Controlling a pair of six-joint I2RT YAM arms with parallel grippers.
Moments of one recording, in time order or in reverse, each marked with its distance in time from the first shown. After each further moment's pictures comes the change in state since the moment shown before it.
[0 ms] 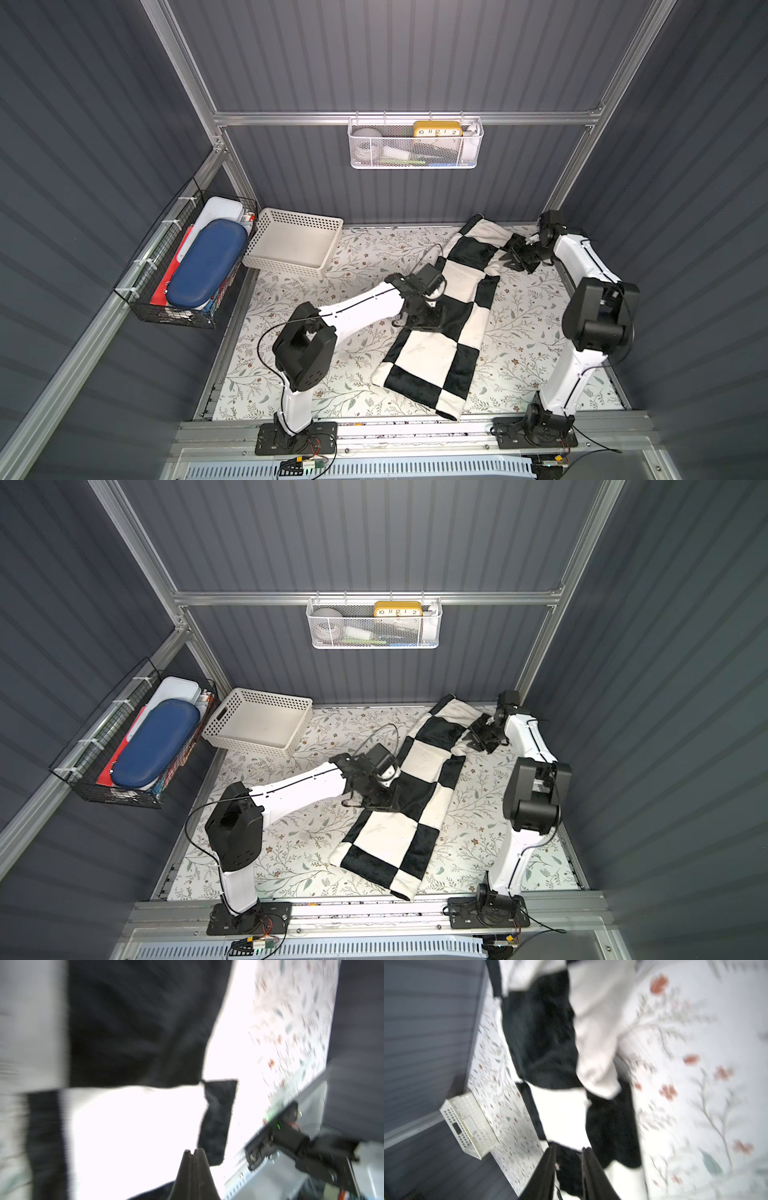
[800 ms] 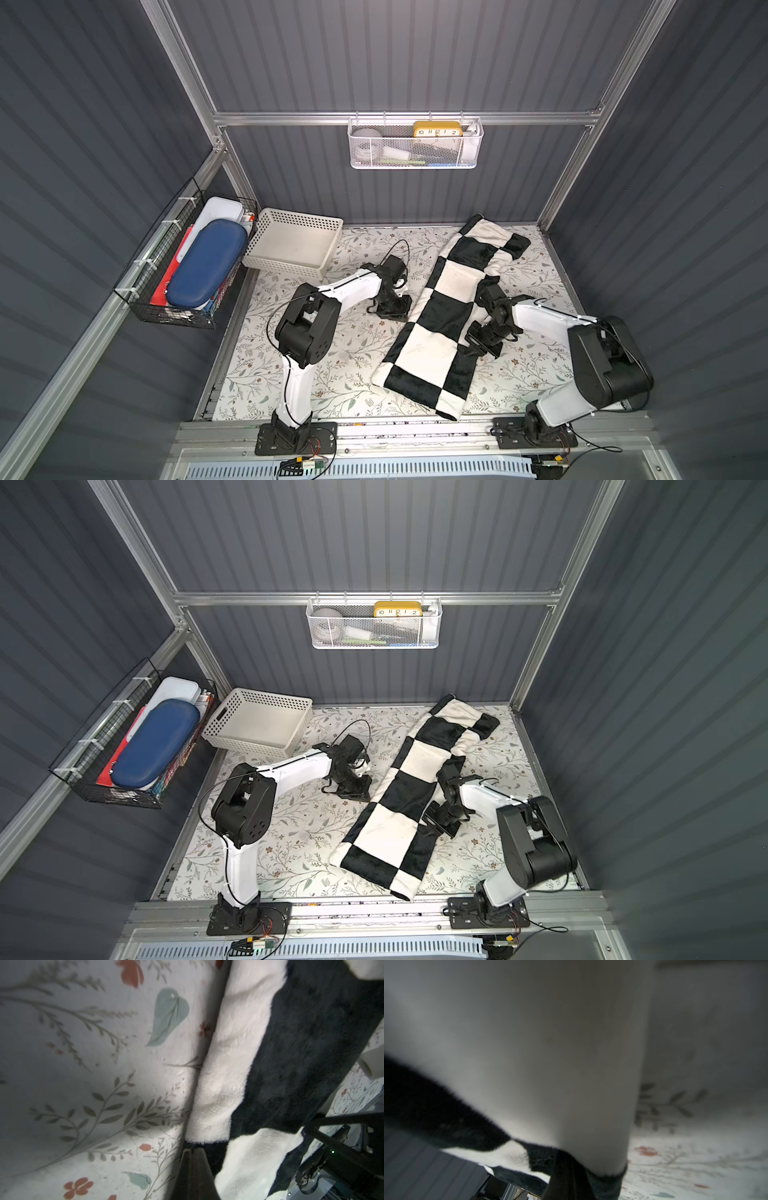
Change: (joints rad) left arm 0.220 0.134 -0.081 0.001 0.085 0.264; right arm 0.437 -0.255 -0.721 0.105 0.031 0.227
